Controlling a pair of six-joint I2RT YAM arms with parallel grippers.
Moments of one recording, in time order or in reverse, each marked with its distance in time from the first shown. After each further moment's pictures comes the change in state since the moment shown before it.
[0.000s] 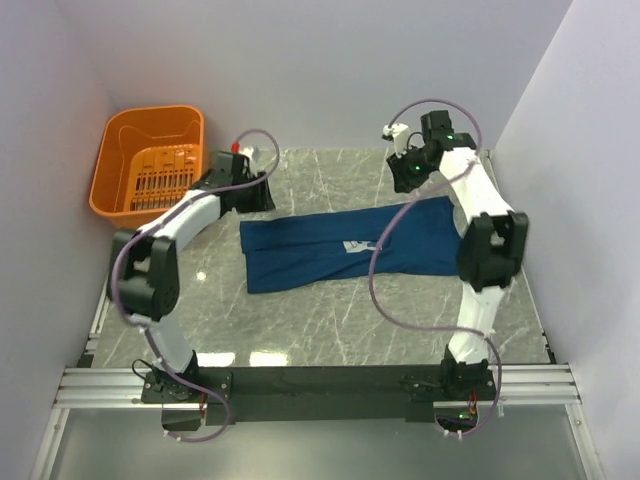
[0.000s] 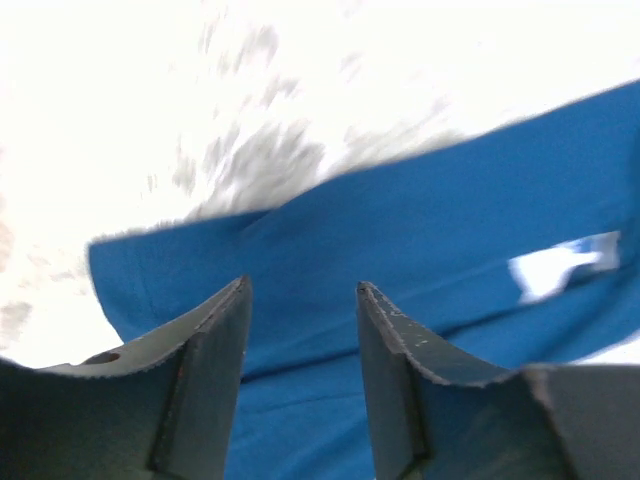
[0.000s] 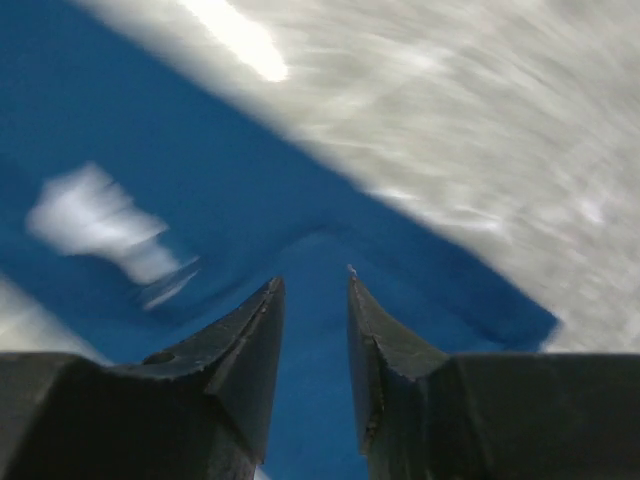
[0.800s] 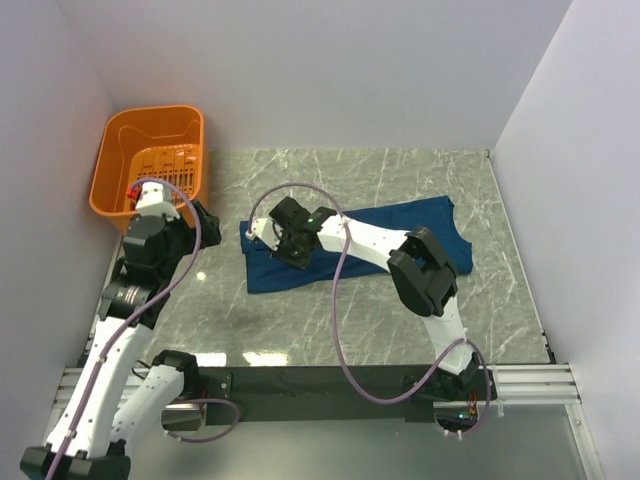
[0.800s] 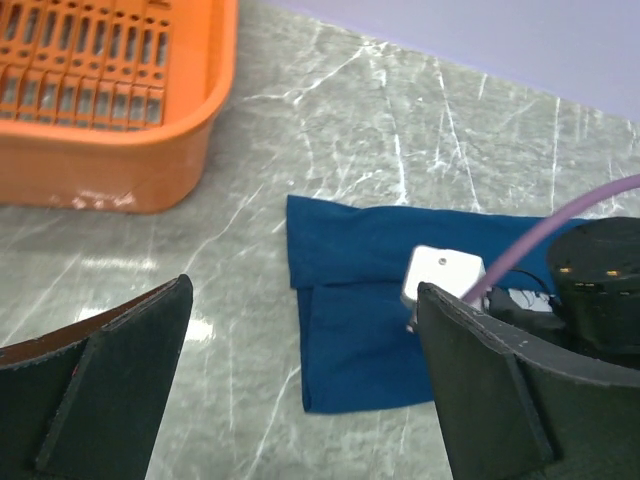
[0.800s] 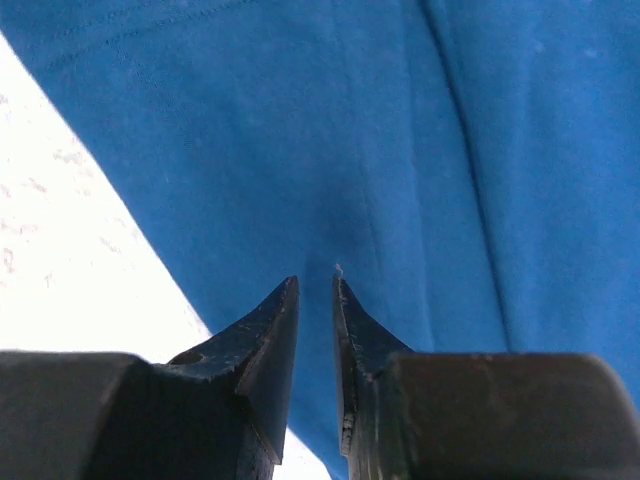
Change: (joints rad) left arm 0.073 -1.078 -0.475 -0.084 -0.326 -0.035; right arm 0.768 0.023 -0.292 0.254 0.205 0.103
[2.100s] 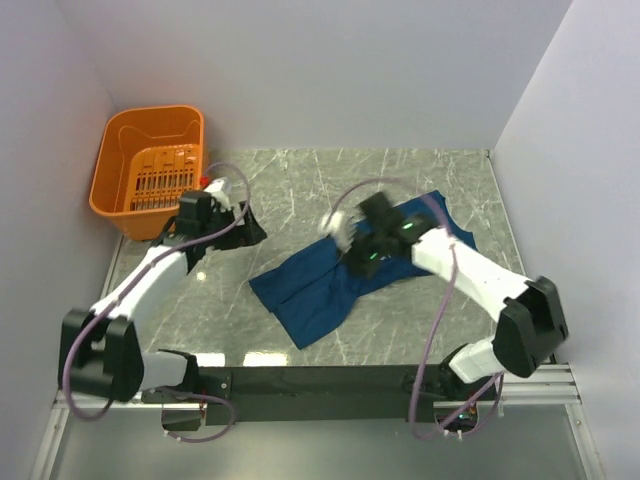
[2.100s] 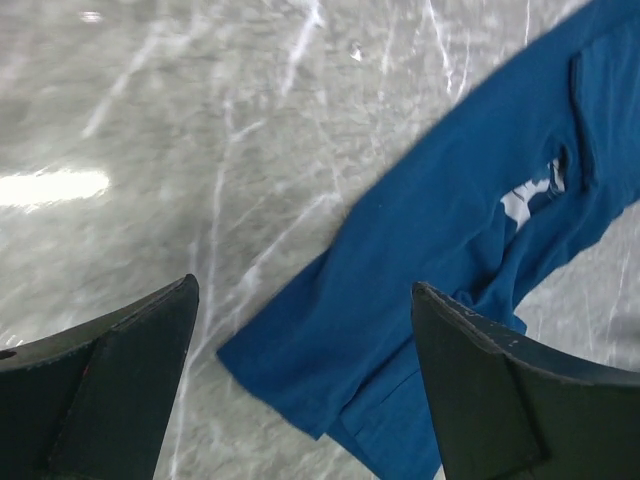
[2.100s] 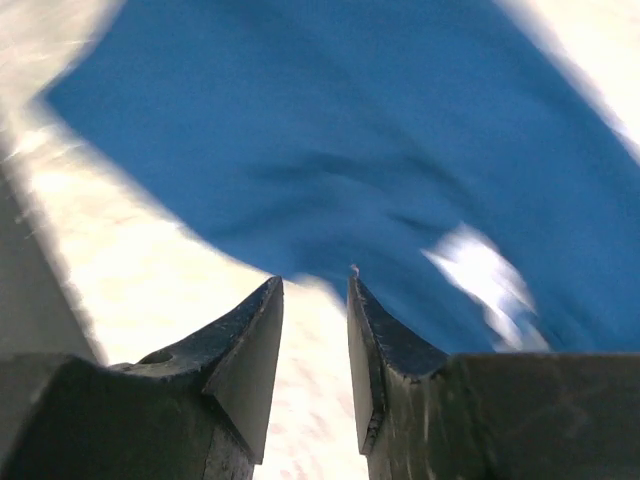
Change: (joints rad) left arm -0.001 0.485 -0.044 0.187 0.423 -0.026; right arm -0.142 -0.628 -0.525 -0.092 -0.234 -0.119
